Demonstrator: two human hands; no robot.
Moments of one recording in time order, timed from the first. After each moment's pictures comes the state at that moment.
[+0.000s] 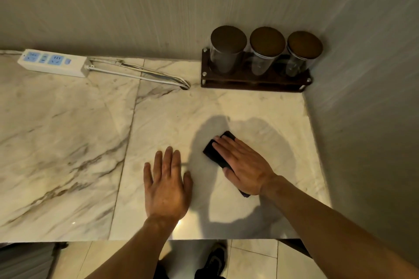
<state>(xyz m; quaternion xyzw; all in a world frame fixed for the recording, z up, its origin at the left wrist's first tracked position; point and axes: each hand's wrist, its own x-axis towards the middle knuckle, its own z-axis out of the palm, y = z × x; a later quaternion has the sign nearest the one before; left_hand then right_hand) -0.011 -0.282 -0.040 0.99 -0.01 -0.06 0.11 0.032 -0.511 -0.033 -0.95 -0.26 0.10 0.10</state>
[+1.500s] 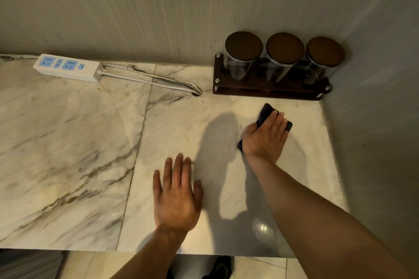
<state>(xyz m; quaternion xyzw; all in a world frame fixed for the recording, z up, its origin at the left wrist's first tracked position) -0.006 -0.283 -0.041 0.99 -0.02 -0.08 0.09 0.112 -0.483 -0.040 -0.93 0.31 -0.02 0.19</state>
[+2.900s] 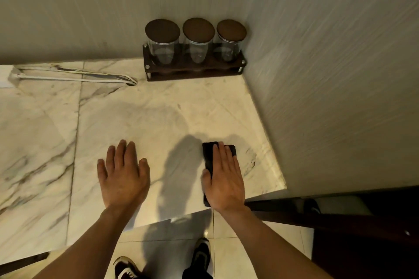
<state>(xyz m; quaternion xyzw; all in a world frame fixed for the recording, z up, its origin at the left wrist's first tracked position) -0.011 -0.282 -0.036 0.98 -0.03 -0.02 0.18 -0.087 -0.494 -0.043 -0.97 0.15 -0.01 0.17</state>
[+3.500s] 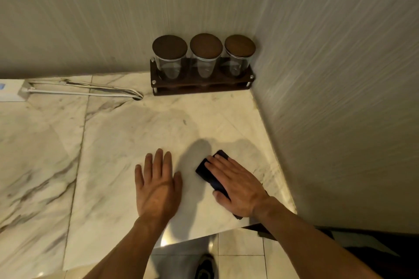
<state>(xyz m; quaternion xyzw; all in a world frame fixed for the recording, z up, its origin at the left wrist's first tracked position) -0.006 -0.344 -0.036 0.98 -0.09 -0.07 0.13 -0.050 -0.563 -0.036 -0.98 -0.16 0.08 0.11</state>
